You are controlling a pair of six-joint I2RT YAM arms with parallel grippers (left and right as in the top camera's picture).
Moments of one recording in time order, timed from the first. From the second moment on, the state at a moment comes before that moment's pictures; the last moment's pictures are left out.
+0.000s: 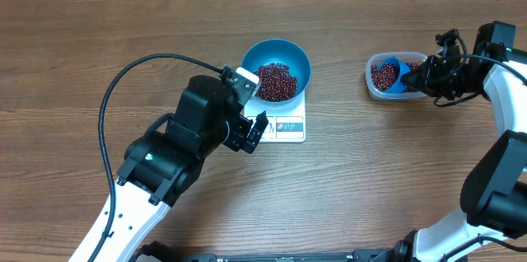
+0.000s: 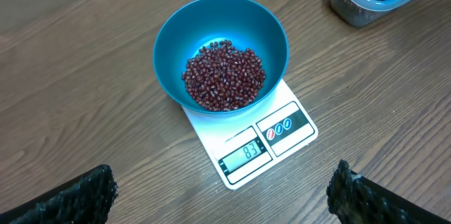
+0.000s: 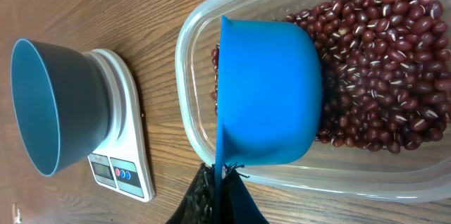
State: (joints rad) left arm -0.54 1.14 1.11 -0.71 -0.03 0.03; right arm -0.35 1.84 1.41 -0.93 -0.64 -0.06
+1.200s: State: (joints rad) left arm -0.54 1.14 1.11 -0.71 -0.03 0.03; right arm -0.60 1.84 1.41 -0.99 -0.91 -0.12
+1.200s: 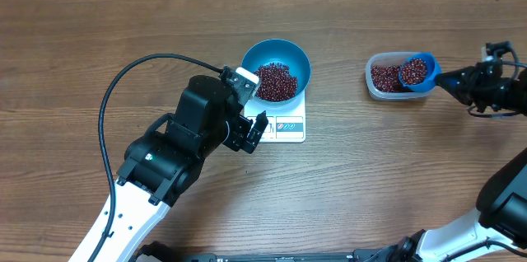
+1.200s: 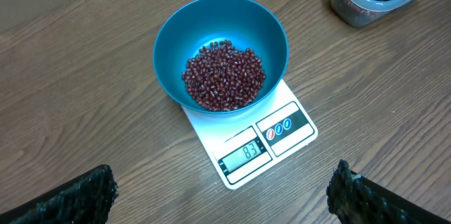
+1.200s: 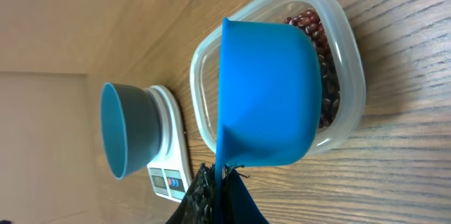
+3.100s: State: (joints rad) left arm -0.54 1.14 1.11 -0.71 -0.03 0.03; right arm -0.15 1.74 1.47 -0.94 -1.27 -0.07
